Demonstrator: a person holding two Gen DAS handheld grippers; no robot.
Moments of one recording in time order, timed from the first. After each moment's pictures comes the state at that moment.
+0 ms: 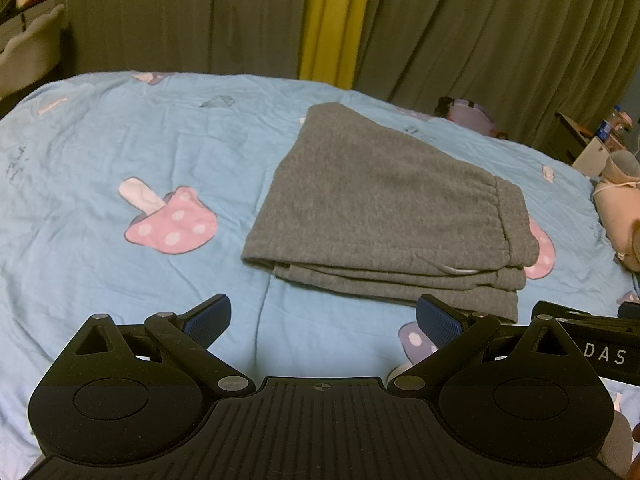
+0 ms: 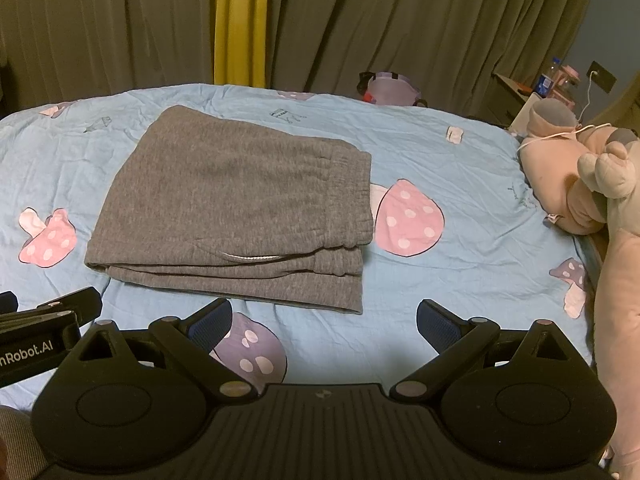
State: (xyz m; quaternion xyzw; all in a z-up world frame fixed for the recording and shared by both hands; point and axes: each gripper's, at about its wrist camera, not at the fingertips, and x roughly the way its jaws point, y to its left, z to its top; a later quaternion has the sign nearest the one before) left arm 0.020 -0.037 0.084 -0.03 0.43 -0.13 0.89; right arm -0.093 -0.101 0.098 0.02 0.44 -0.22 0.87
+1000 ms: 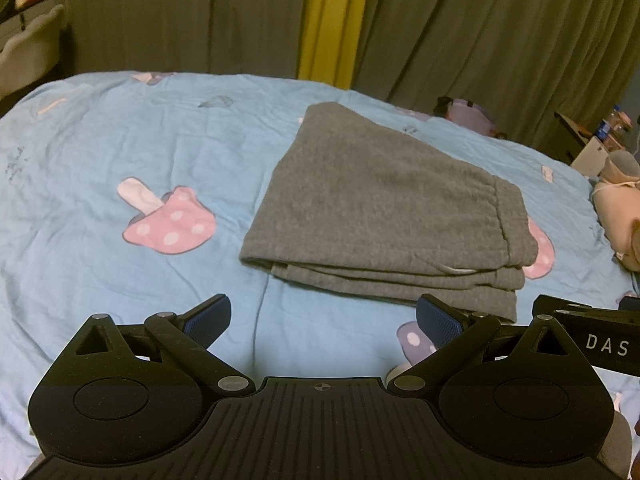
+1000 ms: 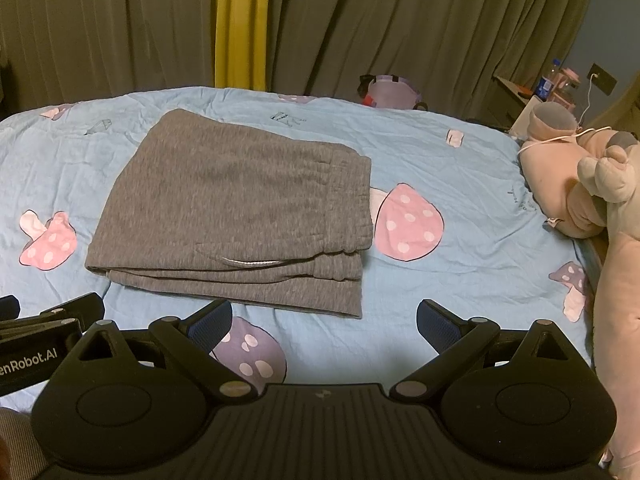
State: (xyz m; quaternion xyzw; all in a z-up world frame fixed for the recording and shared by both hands) left arm 0.020 -0.037 0.083 -0.03 0.43 -0.13 0.89; right arm -0.092 -0.101 0.101 0.02 0.44 -0.22 0.87
